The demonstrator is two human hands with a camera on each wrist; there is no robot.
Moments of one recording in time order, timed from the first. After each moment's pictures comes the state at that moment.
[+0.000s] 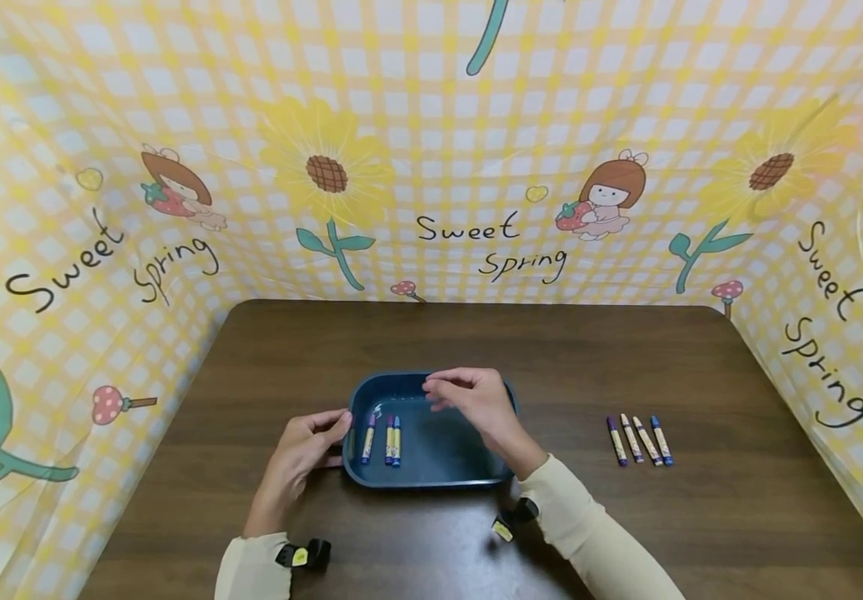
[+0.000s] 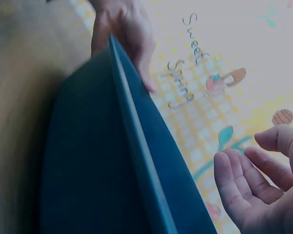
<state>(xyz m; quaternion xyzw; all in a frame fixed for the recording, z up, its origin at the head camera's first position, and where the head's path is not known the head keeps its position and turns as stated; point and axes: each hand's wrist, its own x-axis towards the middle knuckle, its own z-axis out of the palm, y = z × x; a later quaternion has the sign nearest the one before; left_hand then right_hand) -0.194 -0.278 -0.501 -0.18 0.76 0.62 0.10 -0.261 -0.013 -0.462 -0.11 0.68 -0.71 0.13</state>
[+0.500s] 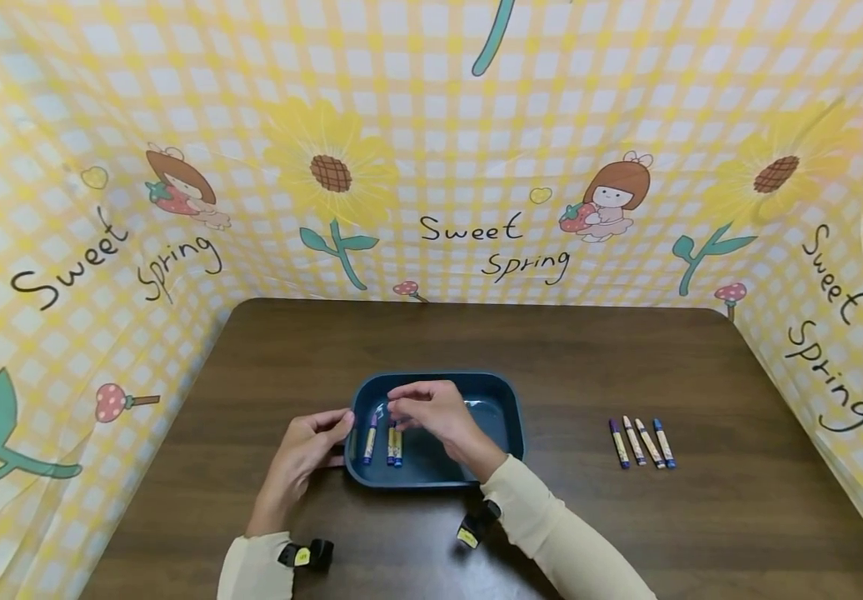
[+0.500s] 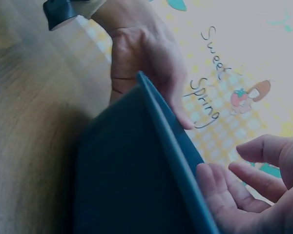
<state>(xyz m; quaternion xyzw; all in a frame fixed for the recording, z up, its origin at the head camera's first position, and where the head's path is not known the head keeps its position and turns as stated) -0.195 -0.278 -0.502 -0.19 0.75 0.62 0.09 -0.255 -0.060 -0.475 -0.09 0.69 -0.68 0.24</state>
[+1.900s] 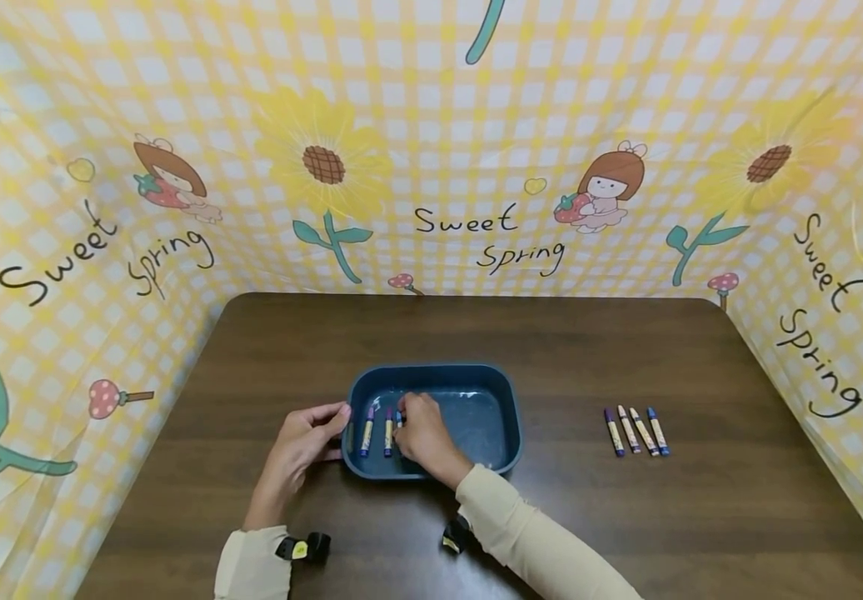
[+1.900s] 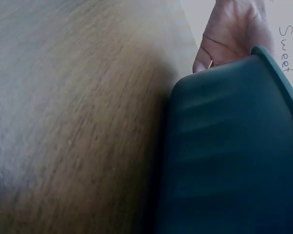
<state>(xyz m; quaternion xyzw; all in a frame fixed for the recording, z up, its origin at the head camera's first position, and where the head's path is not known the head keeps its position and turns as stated) -0.194 -0.278 -0.501 -0.18 0.76 0.62 0.10 -0.238 -0.088 -0.505 -0.12 0.91 -0.38 0.10</state>
